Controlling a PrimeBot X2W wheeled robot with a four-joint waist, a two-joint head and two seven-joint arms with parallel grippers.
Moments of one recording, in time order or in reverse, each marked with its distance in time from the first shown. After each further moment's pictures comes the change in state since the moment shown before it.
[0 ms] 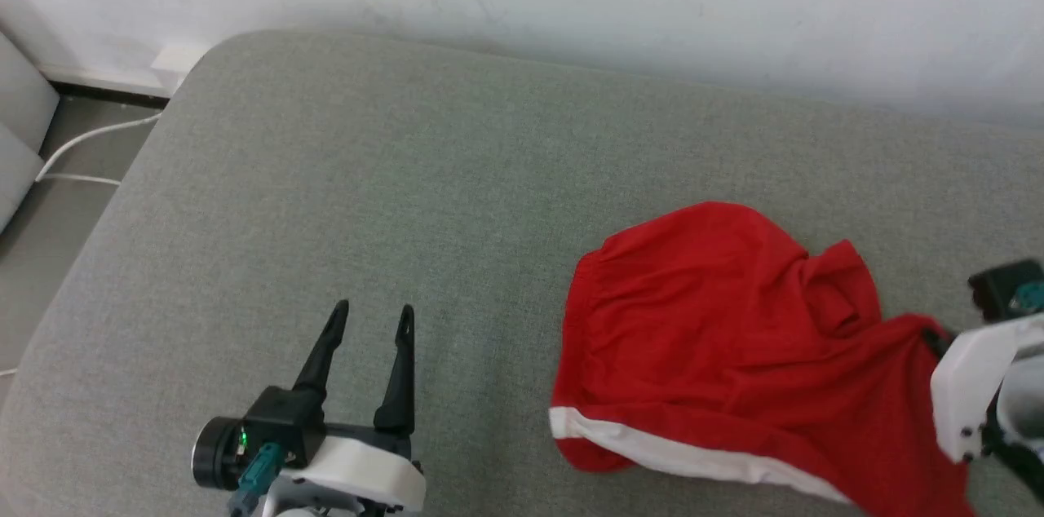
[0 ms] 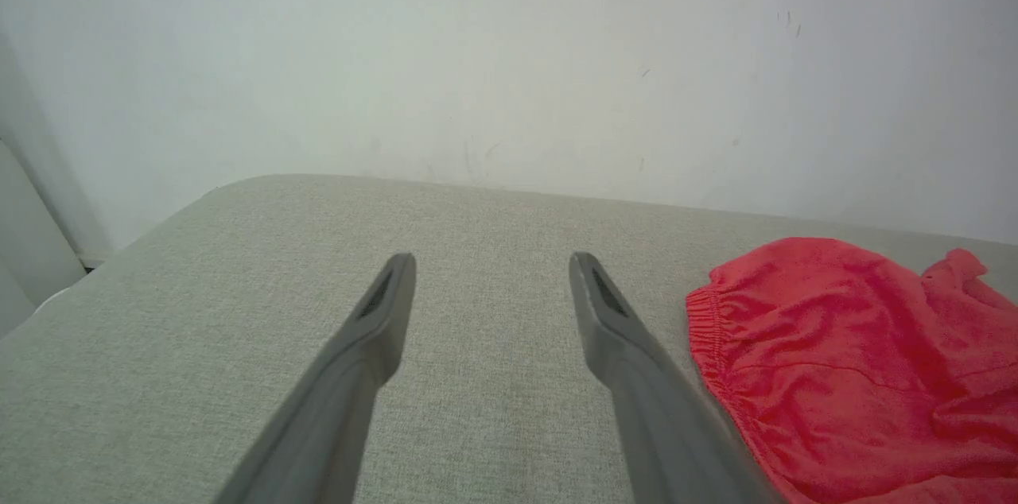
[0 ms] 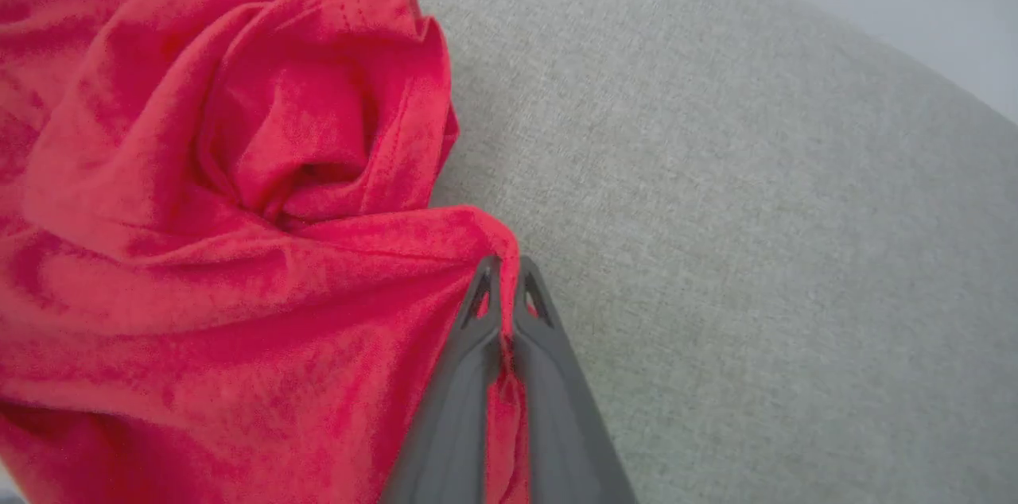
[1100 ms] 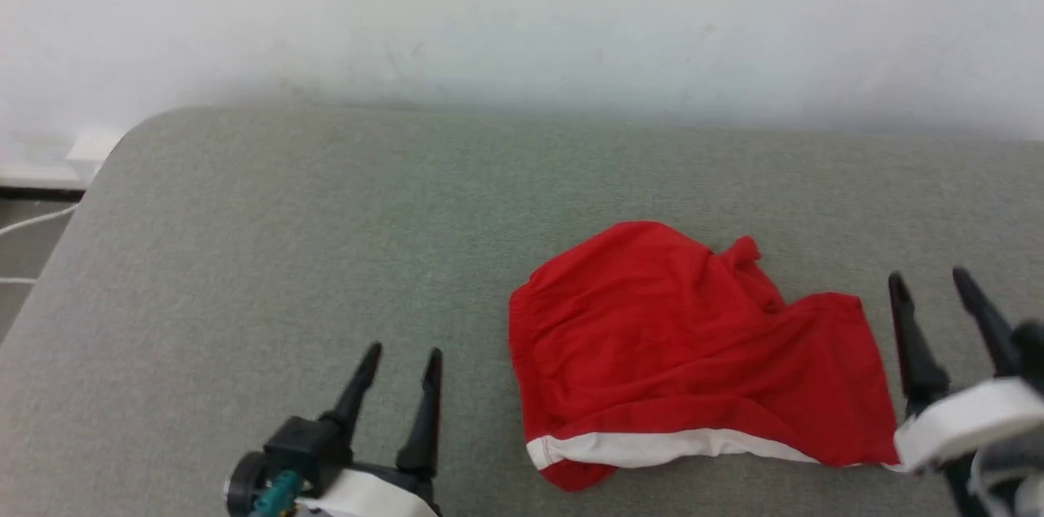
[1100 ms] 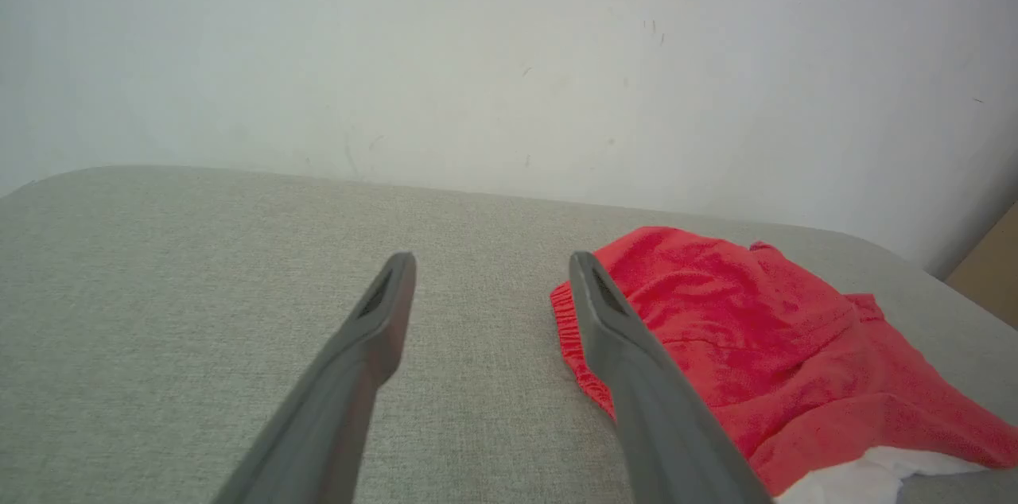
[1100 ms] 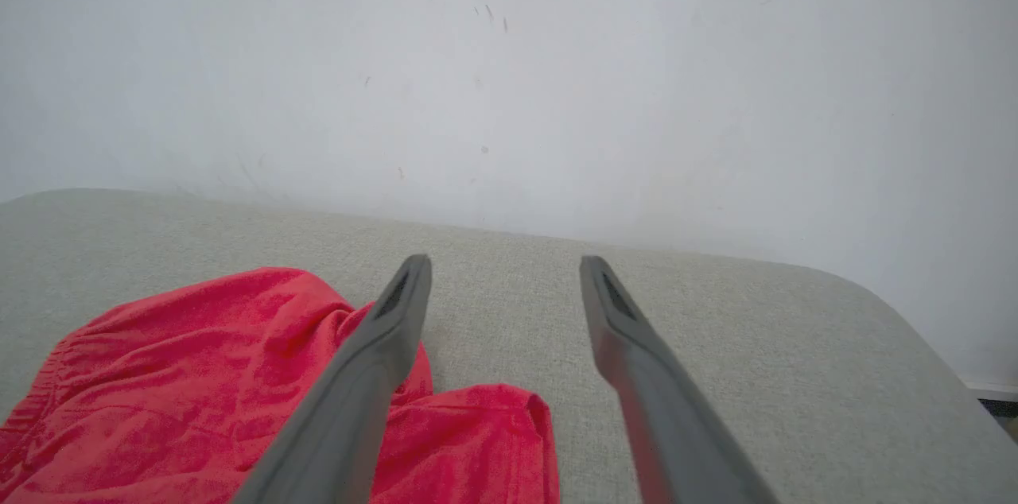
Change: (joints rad) left arm 0.038 -0.054 0.031 0.041 -0.018 -0.105 0.000; right arm 0.030 0.169 -0.126 -0.013 -0.054 0.000 -0.596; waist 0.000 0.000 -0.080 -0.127
